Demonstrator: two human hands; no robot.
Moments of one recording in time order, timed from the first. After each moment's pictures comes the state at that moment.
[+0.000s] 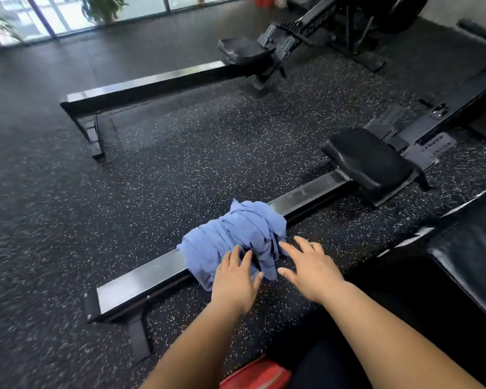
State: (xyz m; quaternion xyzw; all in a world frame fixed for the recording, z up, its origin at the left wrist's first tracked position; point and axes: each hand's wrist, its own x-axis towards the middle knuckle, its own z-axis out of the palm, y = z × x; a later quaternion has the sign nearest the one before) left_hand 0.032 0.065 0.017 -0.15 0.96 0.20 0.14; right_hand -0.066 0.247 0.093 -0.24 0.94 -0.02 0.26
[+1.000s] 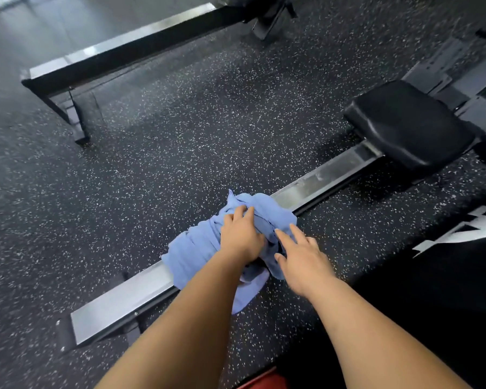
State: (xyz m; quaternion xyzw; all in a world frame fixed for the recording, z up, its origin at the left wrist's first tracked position) left_hand -0.146 0.027 -0.046 -0.20 0.93 0.24 0.19; right_hand -0.152 0.202 -0.013 -0.18 0.92 -0.12 0.33
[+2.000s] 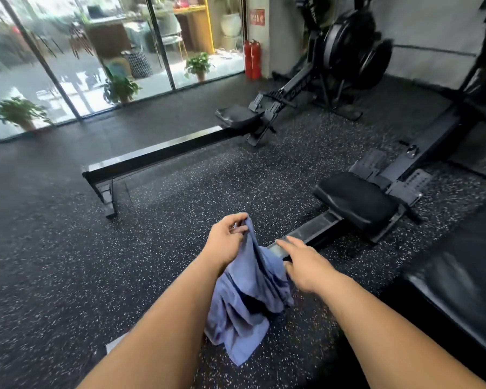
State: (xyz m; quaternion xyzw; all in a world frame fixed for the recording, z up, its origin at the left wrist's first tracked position) left_hand -0.079 0.012 0.181 -0.19 0.76 0.61 -0.05; right_hand -0.117 0.230 0.168 -0.23 0.93 -0.17 0.22
